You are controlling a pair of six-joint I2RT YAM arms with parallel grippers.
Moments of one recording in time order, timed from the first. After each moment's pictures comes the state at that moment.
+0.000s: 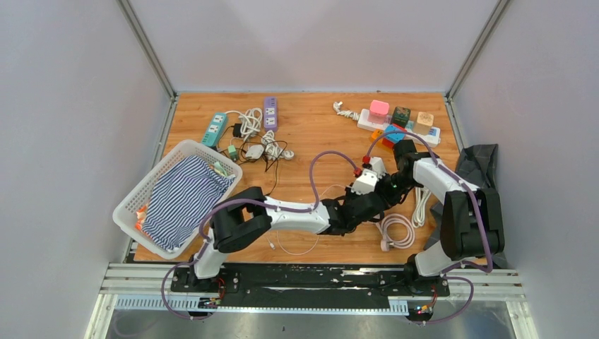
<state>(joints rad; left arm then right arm) -1.25 2.04 1.33 0.03 -0.59 -0.59 0.11 1.51 0.90 -0.86 -0.50 -0.64</state>
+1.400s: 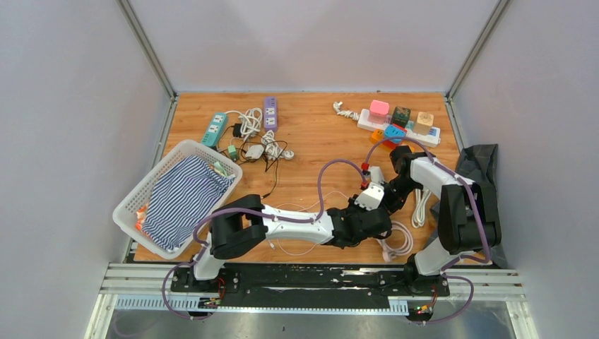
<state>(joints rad) -1.36 2.03 1.43 -0.27 -0.71 -0.63 0.11 1.56 0.90 -0.99 -0.55 -0.61</state>
